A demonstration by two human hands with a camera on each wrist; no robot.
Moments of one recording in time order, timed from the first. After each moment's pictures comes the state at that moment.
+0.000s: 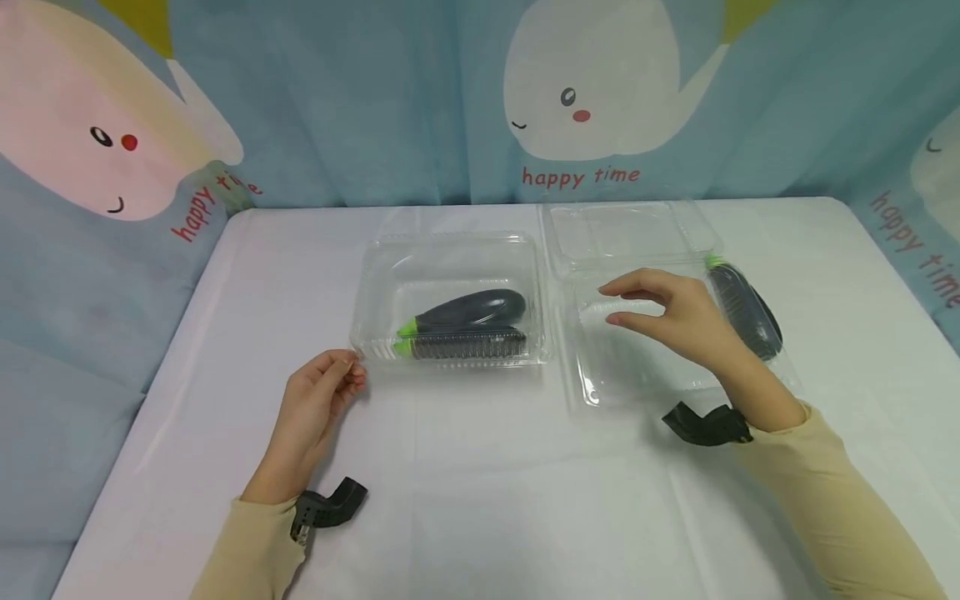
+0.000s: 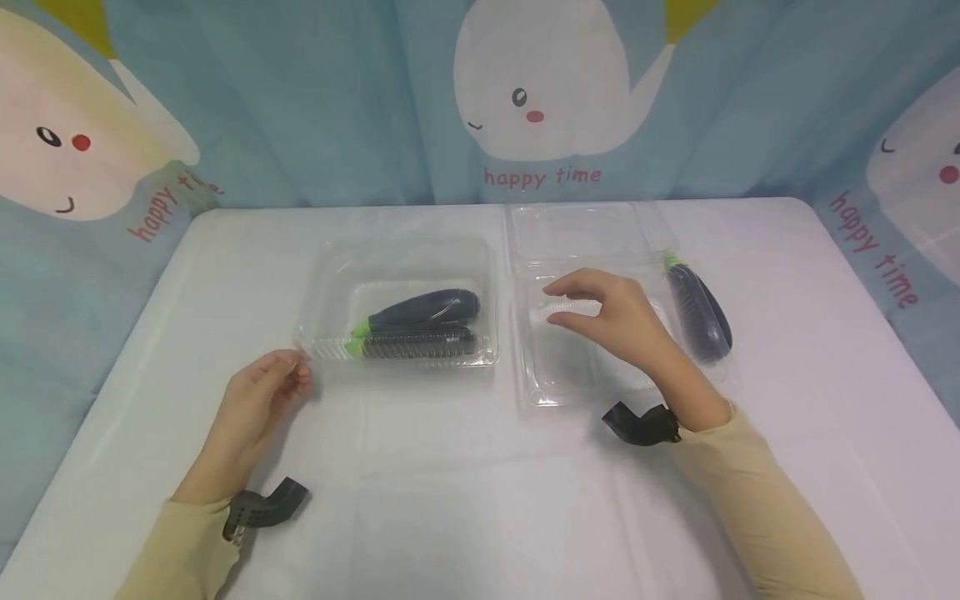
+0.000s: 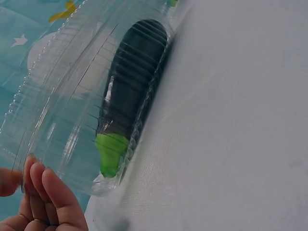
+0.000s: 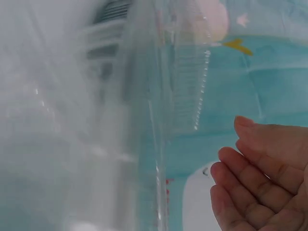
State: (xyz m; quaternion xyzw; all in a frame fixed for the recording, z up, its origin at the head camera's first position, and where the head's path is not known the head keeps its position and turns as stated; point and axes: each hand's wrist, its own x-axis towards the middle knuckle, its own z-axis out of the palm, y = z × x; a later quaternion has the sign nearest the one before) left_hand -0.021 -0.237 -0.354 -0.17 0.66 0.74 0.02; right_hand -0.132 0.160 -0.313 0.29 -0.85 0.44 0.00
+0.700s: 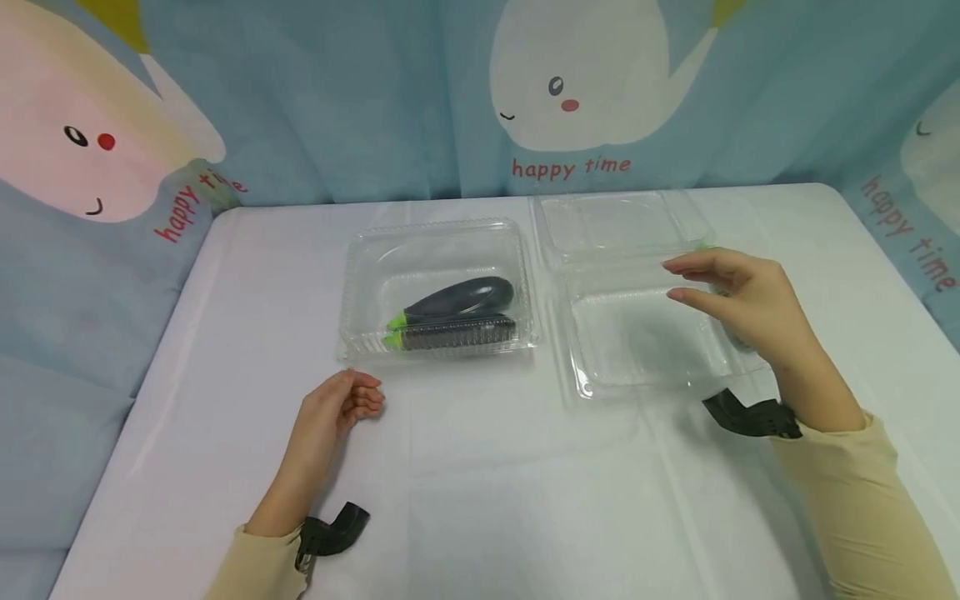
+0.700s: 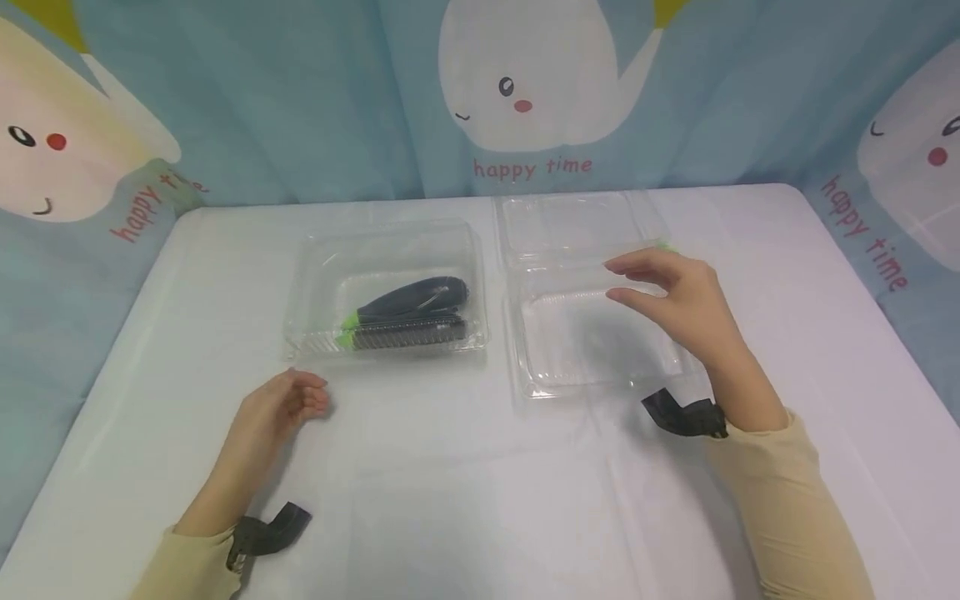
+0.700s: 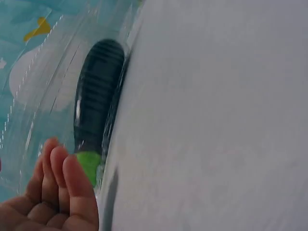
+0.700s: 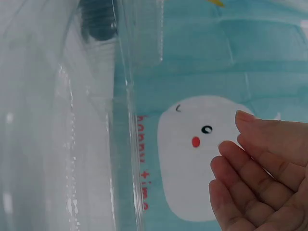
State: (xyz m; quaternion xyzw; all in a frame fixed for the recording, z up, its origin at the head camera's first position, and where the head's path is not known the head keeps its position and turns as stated) left_hand -0.005 -0.217 -0.356 -0.11 0.73 0.67 0.06; right_hand -0.127 0.215 -0.299 0.14 -0.86 0.49 0.02
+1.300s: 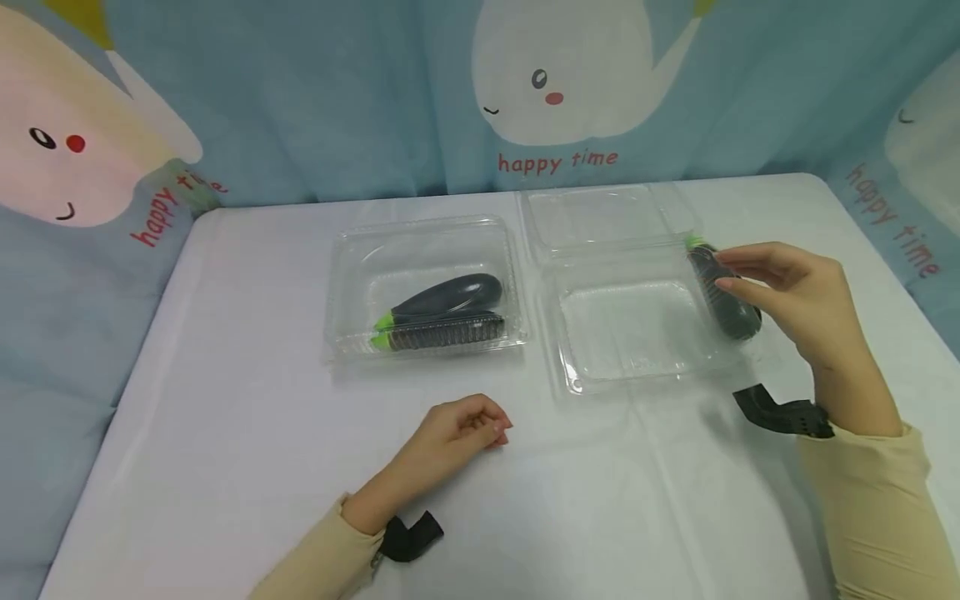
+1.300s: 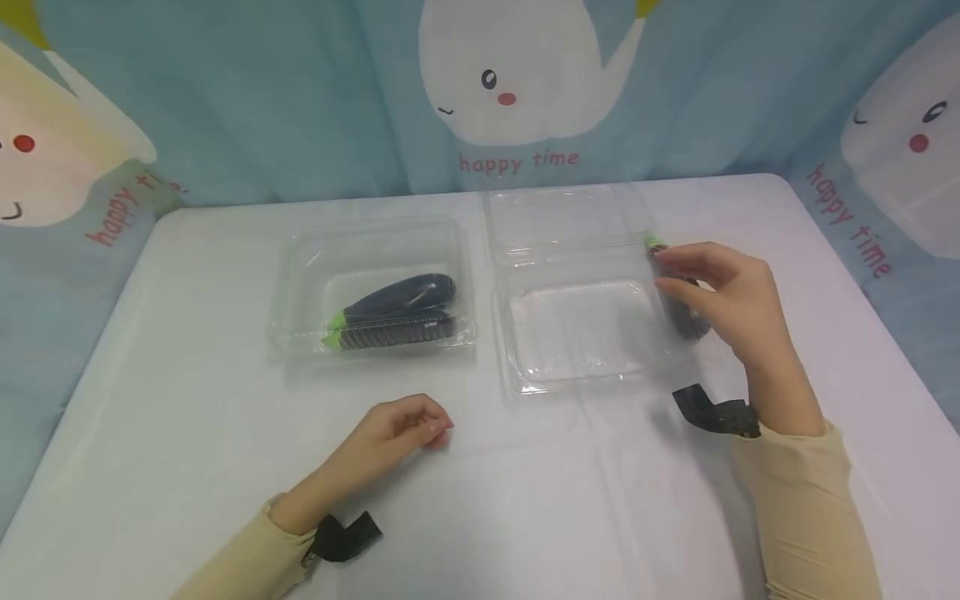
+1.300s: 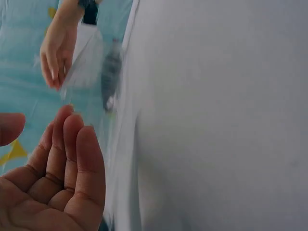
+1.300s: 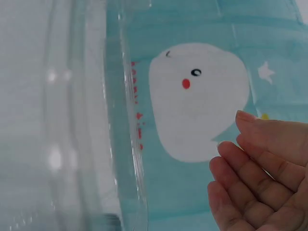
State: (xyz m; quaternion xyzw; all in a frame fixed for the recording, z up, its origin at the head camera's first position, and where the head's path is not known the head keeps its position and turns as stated) left_hand -0.011 -0.110 -0.362 0.14 0.77 0.59 0.21; right_hand -0.125 0.266 -0.310 0.12 -0.82 0.55 0.08
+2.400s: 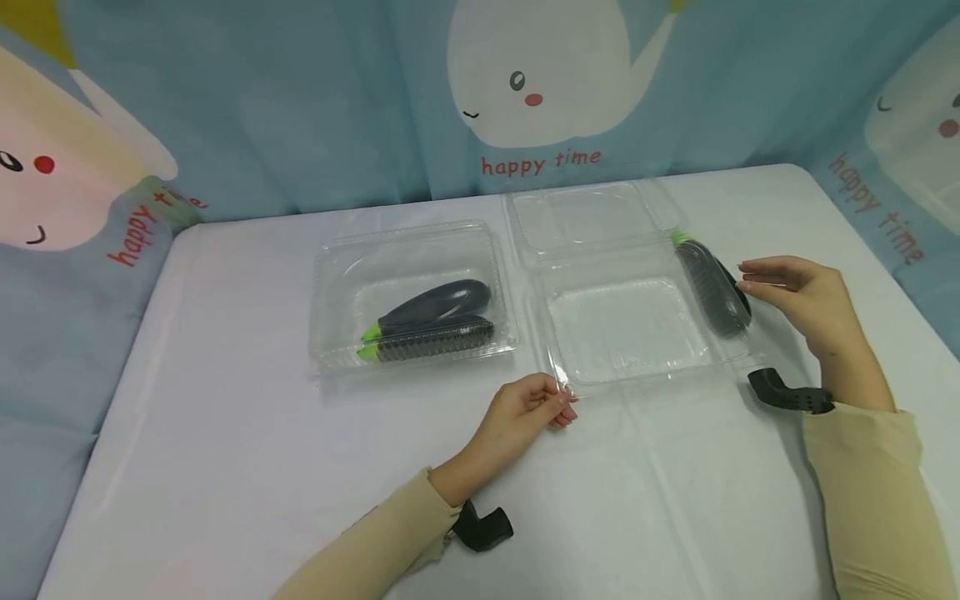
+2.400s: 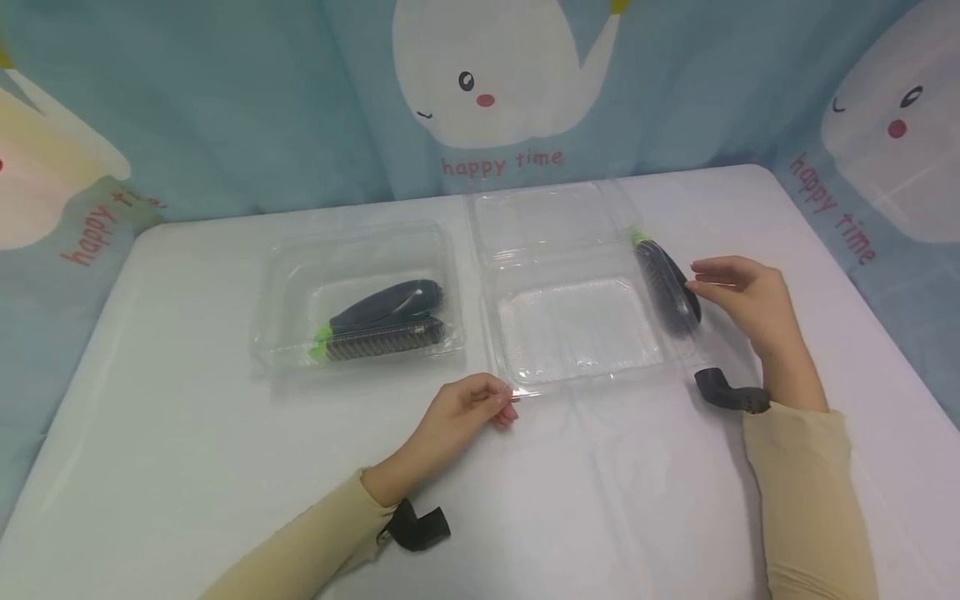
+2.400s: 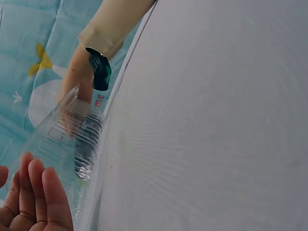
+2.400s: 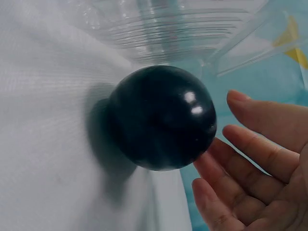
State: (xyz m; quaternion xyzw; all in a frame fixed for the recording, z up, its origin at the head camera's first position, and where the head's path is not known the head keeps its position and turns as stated) left_hand -0.040 -0.029 -0.381 0.13 0.68 0.70 0.19; right_hand -0.140 0.331 -0.364 -0.03 -0.88 0.48 0.03
